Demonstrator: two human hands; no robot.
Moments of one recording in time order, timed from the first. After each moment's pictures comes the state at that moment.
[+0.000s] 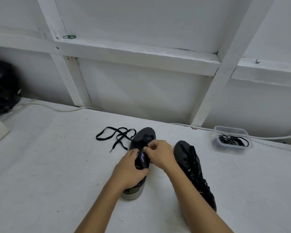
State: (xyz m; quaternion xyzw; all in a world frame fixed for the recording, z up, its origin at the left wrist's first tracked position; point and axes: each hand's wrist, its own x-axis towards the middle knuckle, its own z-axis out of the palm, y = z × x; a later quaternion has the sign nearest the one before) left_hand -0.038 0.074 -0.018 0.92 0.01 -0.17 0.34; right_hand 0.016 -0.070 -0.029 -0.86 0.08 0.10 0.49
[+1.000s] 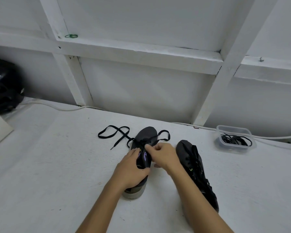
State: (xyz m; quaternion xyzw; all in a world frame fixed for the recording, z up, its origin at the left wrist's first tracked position) left_hand -0.038 0.076 -0.020 0.93 0.01 -0.18 0.33; right_hand 0.006 -0.074 -0.022 -0.84 0.15 0.12 0.50
